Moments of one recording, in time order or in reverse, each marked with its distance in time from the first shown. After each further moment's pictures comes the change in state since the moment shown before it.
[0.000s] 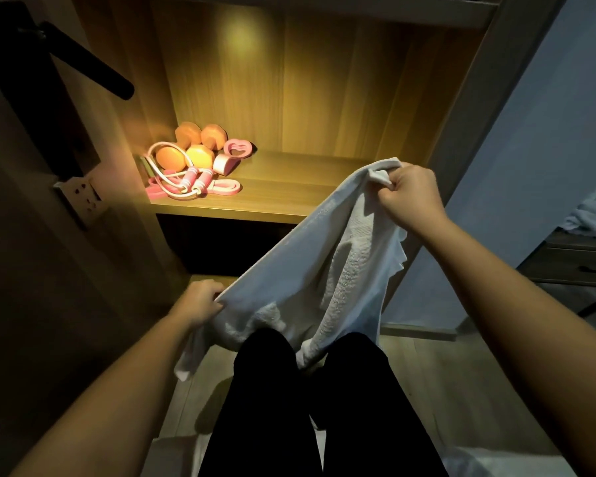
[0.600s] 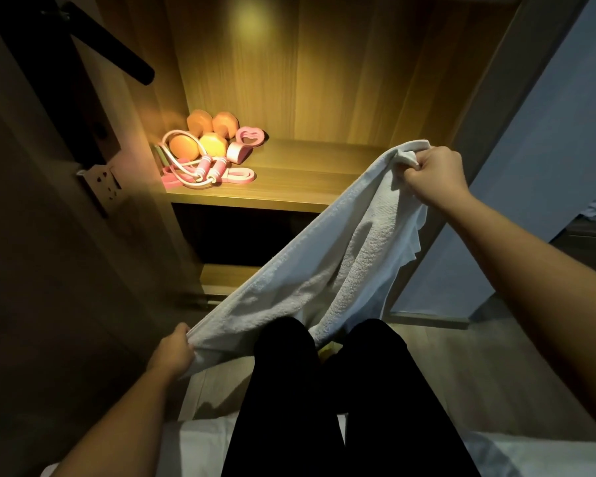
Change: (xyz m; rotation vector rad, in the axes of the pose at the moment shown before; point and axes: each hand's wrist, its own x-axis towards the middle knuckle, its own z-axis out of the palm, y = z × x) left_hand -0.078 -0.082 0.054 -0.047 -0.038 -0.479; right_hand 0.014 0.004 0.010 -0.002 -0.034 0.118
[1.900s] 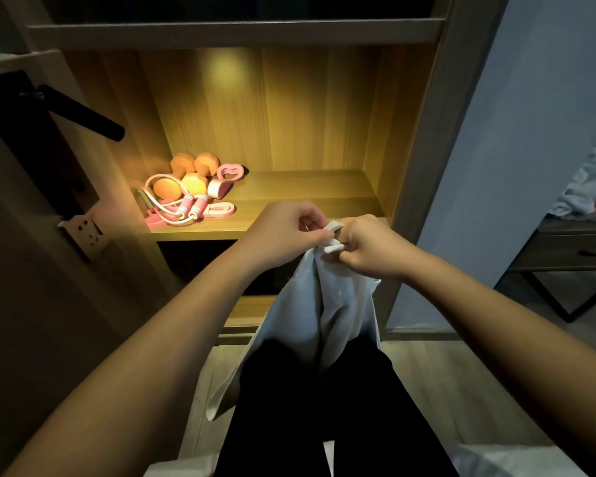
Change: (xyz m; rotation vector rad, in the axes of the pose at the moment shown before) left_hand -0.092 0.308 -0.144 -0.301 0.143 0.874; right_hand -0.071 -0.017 -0.014 -0.004 -0.412 -0.448
